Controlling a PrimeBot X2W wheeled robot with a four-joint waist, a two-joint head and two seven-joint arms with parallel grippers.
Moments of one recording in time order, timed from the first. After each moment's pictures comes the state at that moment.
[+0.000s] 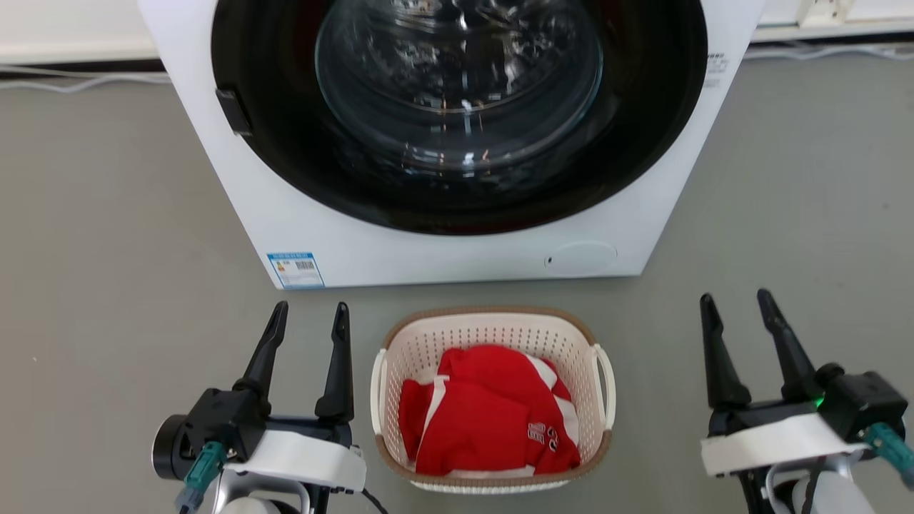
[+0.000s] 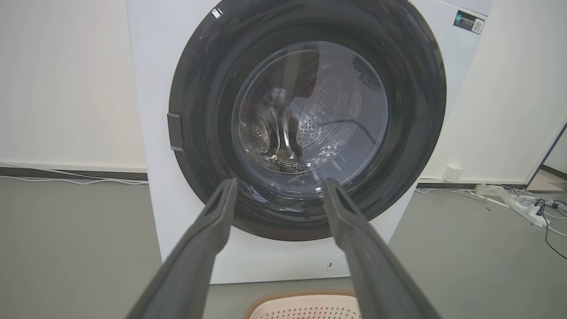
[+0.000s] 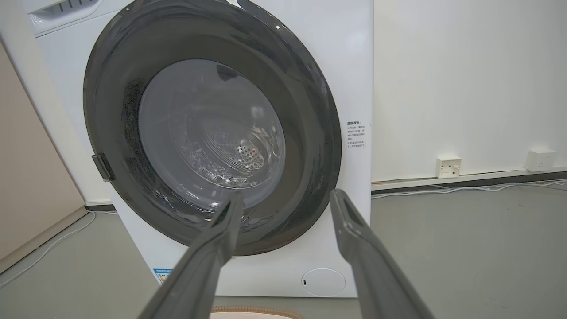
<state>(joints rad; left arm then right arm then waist) -0.05 0.04 -0.17 0.02 -0.22 0.04 -0.26 -0.08 -0.08 -0.04 0.14 0.17 0.12 -0.25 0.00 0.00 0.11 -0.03</state>
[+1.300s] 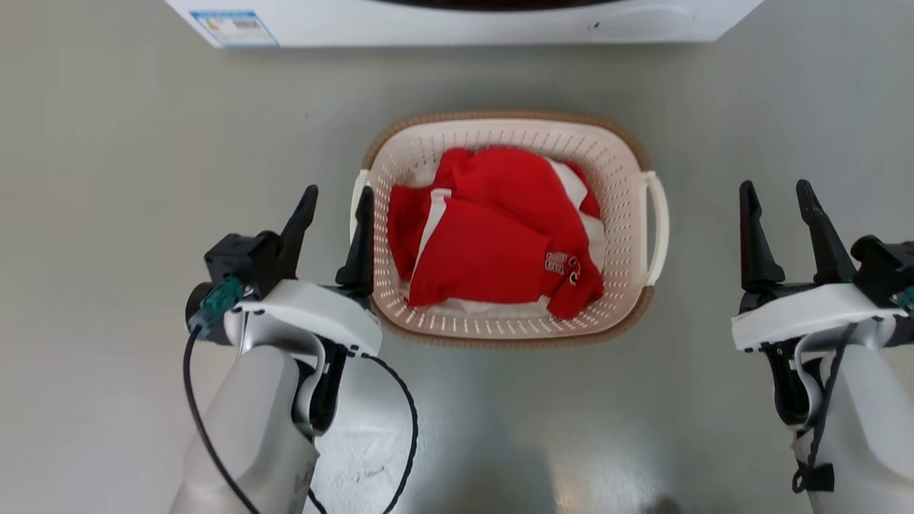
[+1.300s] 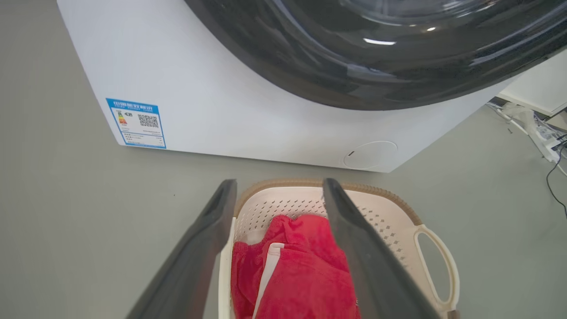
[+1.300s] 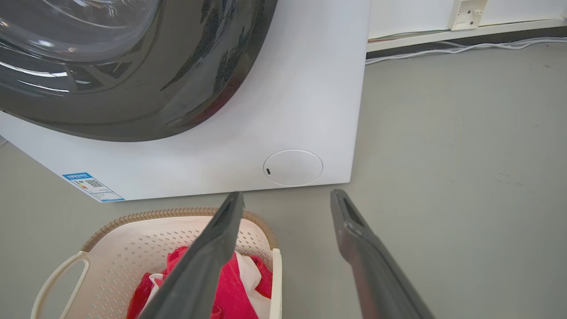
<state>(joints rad) -0.48 0.04 -0.23 0.43 -0.39 -0.02 -0.26 -0.43 -0.17 -0.05 0.46 0.26 0.12 -0.25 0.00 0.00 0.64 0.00</state>
